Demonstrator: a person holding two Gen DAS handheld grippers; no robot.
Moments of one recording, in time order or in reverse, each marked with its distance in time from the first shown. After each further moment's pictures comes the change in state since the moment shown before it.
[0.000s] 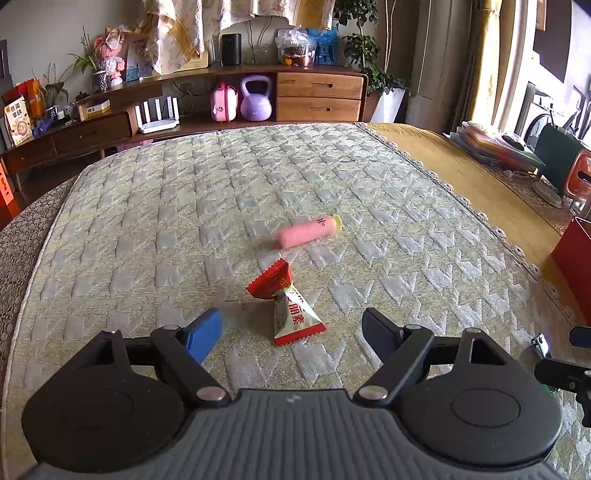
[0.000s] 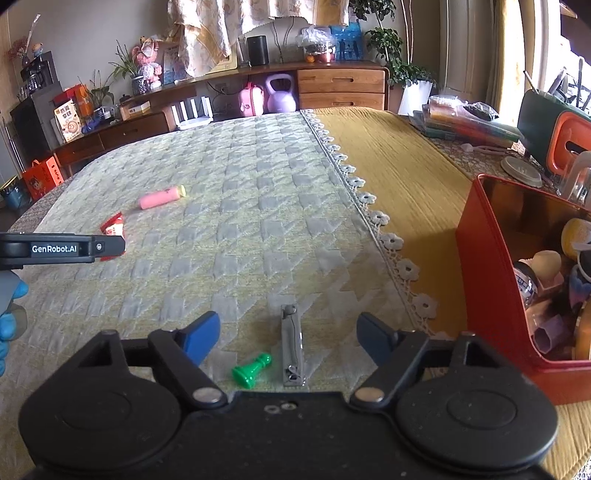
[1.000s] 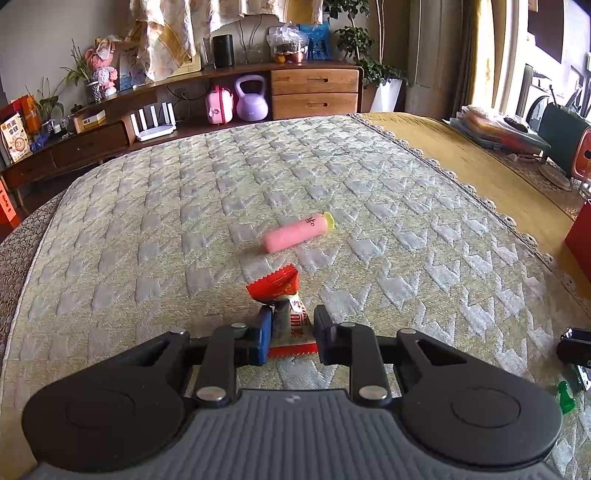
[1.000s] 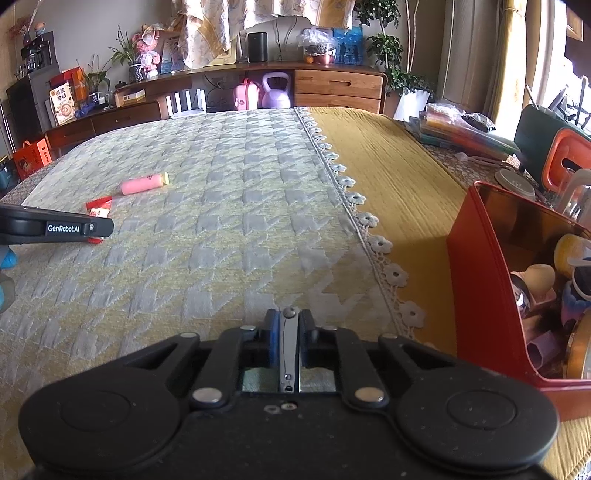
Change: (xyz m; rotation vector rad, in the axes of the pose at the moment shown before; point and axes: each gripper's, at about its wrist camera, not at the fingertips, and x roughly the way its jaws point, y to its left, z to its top) left arm 0.020 -0.018 0.005 0.058 0.004 0.027; right arm 0.006 -0.002 -0.003 -0.065 -0.002 -0.062
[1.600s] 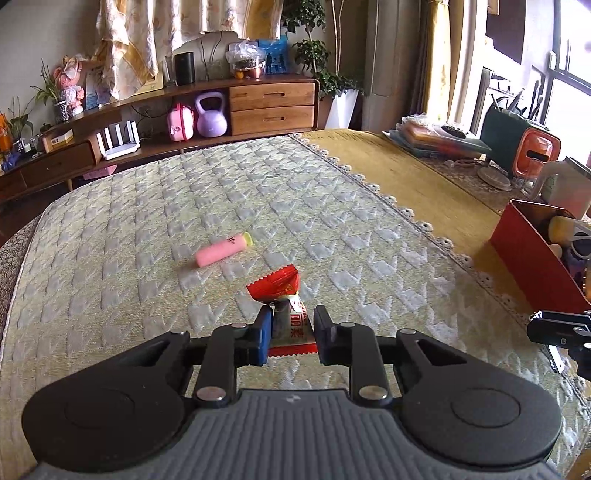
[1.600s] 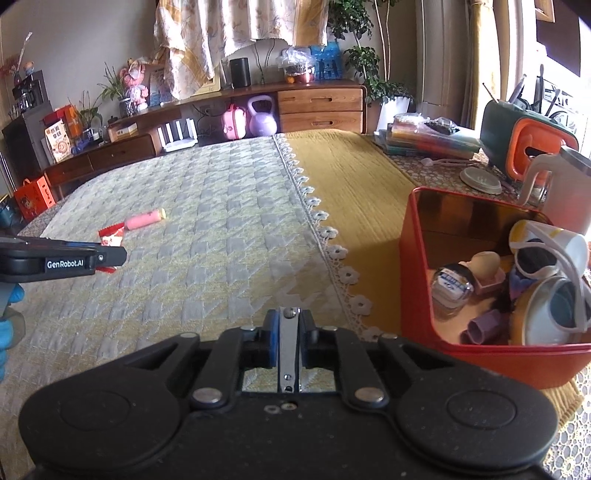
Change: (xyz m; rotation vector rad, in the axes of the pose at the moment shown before) left arm -0.057 -0.046 0.002 0.052 -0.039 -0.111; right arm -0.054 -0.034 -0.005 0.097 -0.070 0.021
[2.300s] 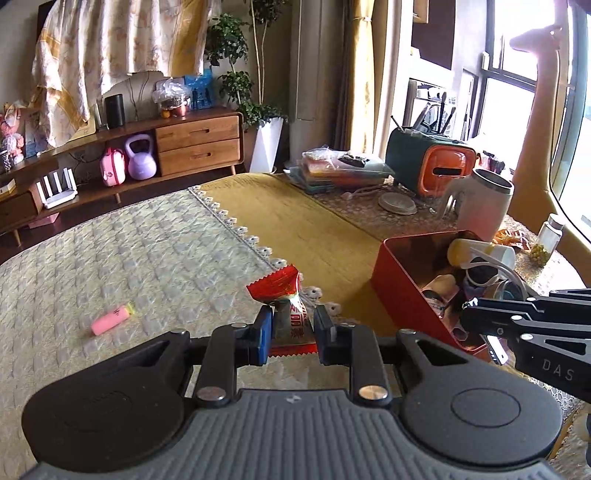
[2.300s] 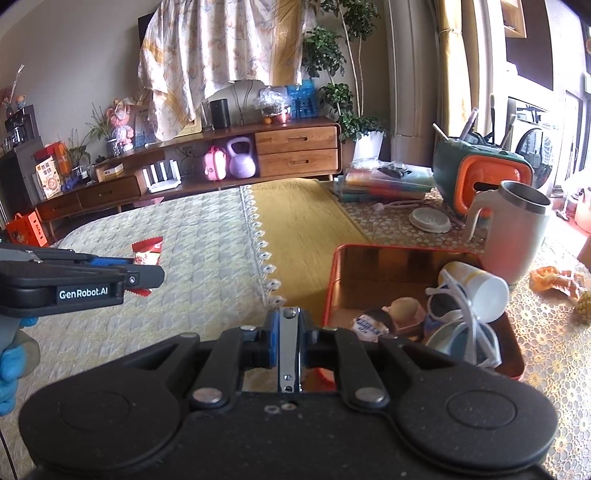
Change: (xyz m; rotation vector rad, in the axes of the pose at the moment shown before) left arm -0.033 -0.107 0.041 0.115 -0.079 -0.168; right arm -0.051 -0.053 0.021 0.034 -0.118 -0.042
